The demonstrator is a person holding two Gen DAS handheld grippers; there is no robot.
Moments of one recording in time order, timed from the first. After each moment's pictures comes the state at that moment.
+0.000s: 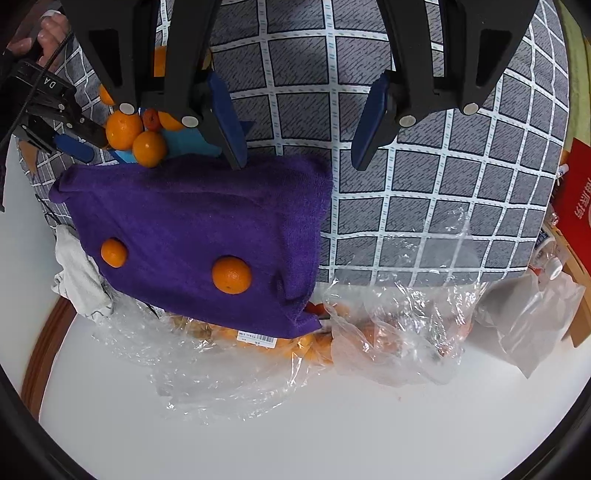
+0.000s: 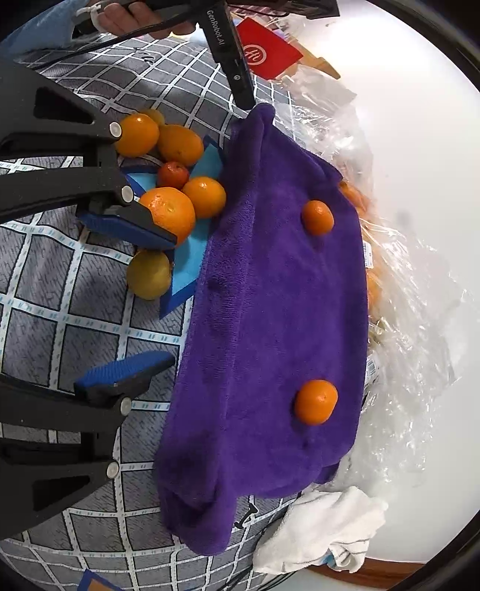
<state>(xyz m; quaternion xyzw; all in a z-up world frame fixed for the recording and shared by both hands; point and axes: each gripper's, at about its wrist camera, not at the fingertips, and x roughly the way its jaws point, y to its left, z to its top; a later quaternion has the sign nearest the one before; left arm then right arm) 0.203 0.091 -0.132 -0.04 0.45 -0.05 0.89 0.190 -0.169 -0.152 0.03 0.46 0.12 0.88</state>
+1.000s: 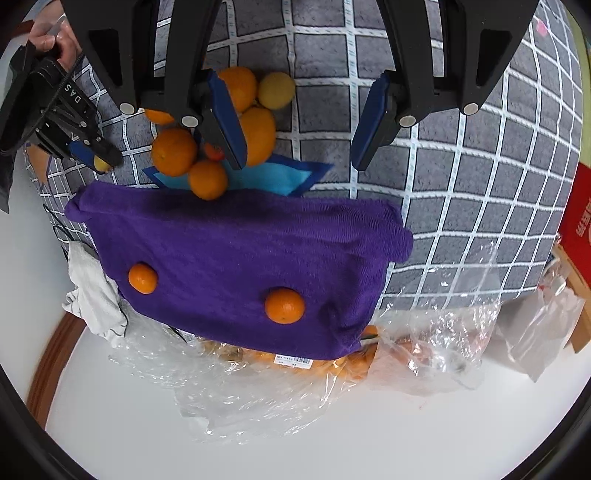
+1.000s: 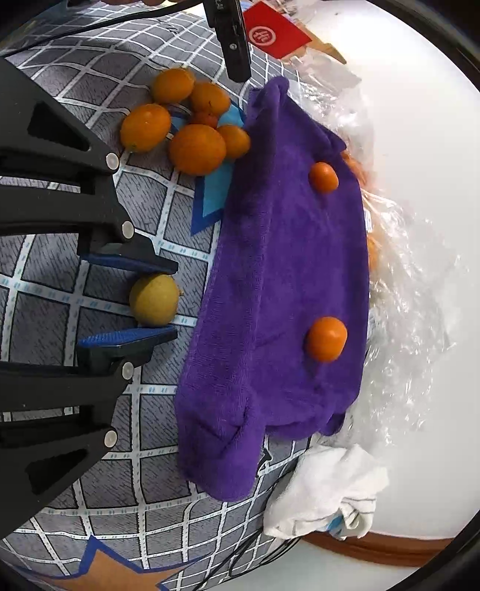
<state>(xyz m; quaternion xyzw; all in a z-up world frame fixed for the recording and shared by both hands) 0.176 0.034 -0.129 -0.04 0.47 -0.04 0.88 0.170 -0.211 -0.159 -0.01 0.44 0.09 0.90</state>
